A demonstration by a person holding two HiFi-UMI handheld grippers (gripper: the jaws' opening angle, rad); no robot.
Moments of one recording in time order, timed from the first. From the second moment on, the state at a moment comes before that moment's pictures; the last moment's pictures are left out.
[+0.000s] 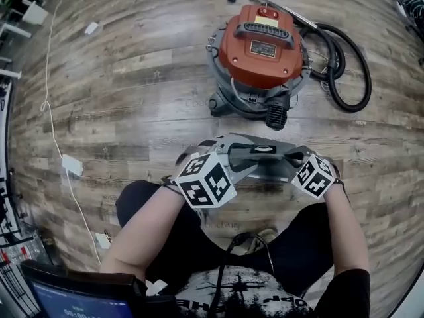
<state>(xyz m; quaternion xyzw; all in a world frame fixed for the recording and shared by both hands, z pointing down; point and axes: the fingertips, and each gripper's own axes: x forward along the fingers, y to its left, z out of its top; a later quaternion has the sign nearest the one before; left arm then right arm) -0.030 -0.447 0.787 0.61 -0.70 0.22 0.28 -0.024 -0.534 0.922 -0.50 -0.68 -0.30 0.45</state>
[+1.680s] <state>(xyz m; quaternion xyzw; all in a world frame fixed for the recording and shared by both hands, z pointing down) -0.059 -0.454 0.763 0.58 -0.66 0.41 0.24 -0.057 -0.497 0.758 -0.48 -0.70 -0.42 0.31</state>
